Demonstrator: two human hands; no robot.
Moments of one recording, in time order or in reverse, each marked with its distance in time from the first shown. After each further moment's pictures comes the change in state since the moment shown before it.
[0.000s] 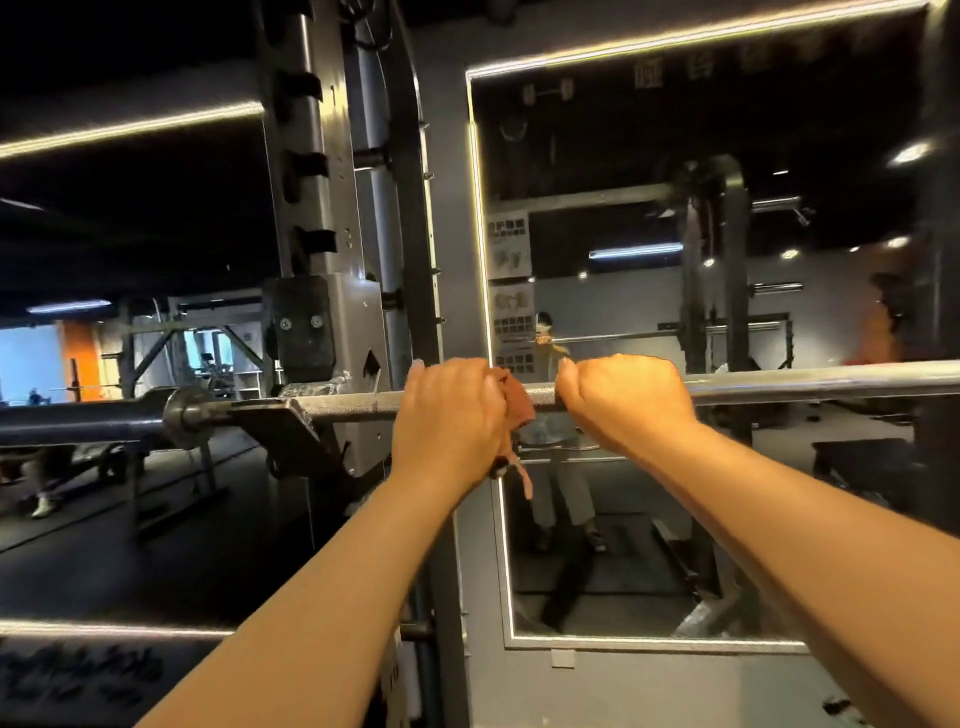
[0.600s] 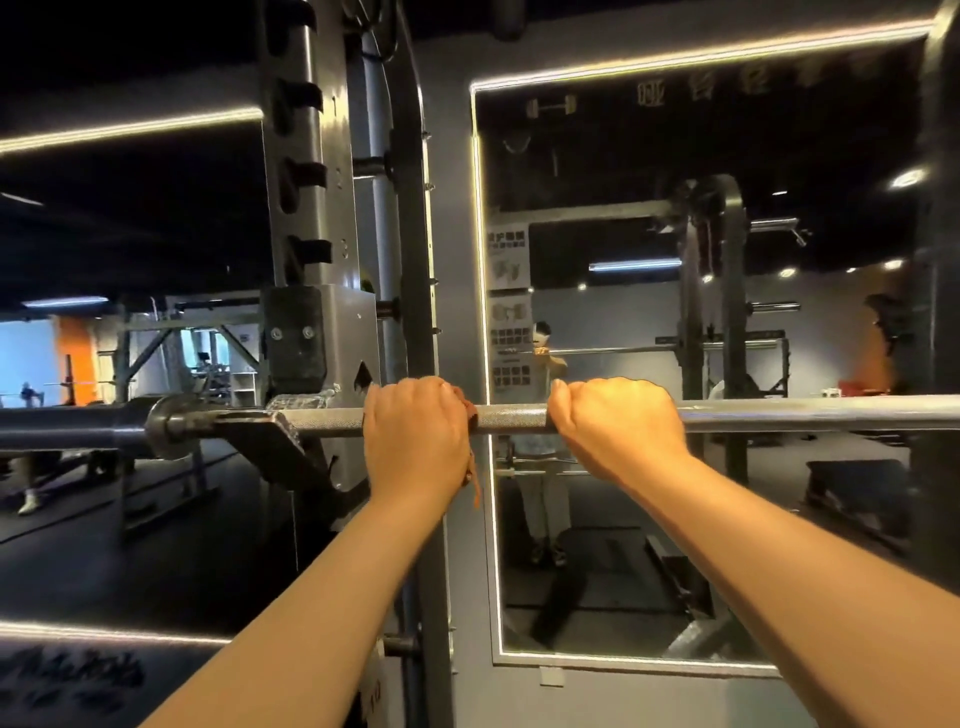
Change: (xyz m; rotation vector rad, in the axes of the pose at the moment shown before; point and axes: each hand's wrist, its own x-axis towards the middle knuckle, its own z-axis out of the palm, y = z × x) left_hand 0.004 -0.016 0.015 0.008 0.127 -0.244; right_hand -0.003 -0.001 -0.005 0.069 -0.028 -0.002
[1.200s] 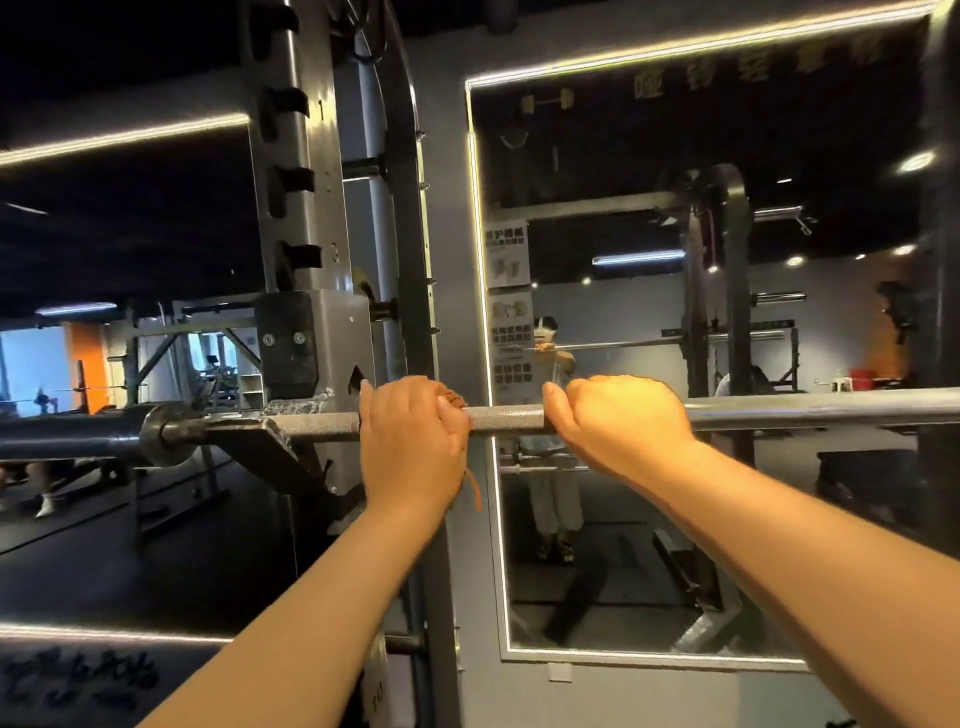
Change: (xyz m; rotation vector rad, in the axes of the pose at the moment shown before) left_hand -0.006 0.005 0.001 -0.236 0.046 -0.061; right_hand -0.001 0.017 -0.001 0.176 -0.022 0.054
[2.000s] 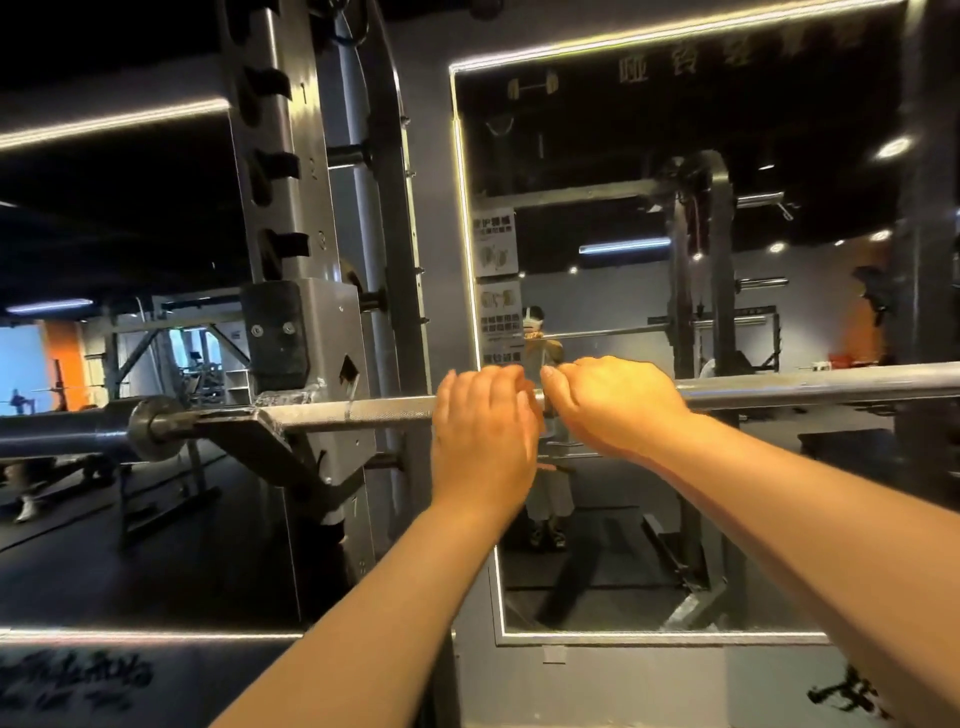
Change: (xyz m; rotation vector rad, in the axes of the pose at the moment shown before) left_hand -0.029 0.053 0.021 0.008 -0.094 0.268; right_hand -0.001 -0.001 -0.002 0.117 -0.055 0.024
